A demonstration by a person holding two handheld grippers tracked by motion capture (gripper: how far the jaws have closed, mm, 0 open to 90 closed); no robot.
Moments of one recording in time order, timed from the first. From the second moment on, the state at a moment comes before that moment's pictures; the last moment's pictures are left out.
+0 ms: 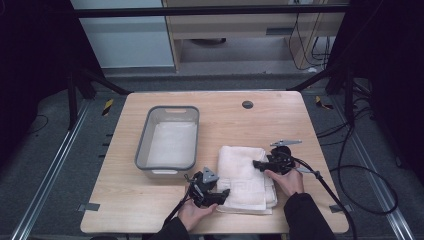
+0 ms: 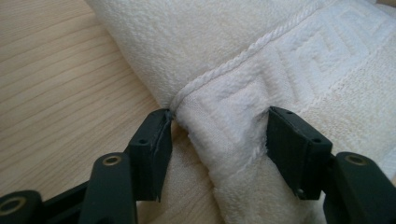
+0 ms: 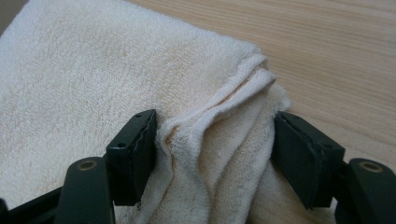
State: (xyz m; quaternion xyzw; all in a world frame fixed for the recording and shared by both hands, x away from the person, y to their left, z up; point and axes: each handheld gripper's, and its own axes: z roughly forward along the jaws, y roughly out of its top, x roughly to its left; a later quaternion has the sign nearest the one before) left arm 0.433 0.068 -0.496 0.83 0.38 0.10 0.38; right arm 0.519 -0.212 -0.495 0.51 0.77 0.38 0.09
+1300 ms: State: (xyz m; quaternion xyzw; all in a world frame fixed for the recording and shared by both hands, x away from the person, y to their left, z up) left arm 0.428 0.074 -0.476 0.82 0.37 0.05 0.44; right arm 0.508 -0.216 -0.461 0.49 0.75 0.44 0.07
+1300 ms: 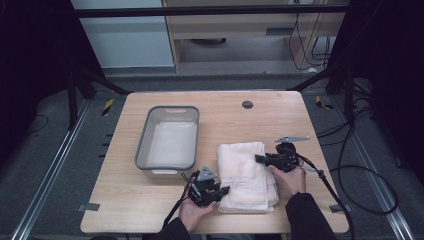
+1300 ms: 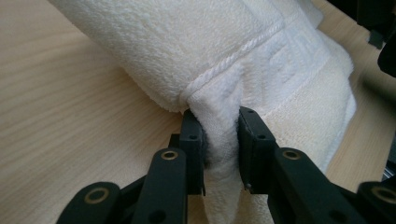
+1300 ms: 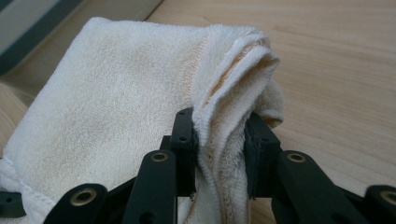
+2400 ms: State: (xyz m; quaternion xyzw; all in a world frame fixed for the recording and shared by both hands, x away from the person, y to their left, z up) left arm 0.421 0.093 -0.413 0.80 0.34 0.09 0.49; right arm 0.494 -0.209 -0.386 0.44 0.73 0.51 0.12
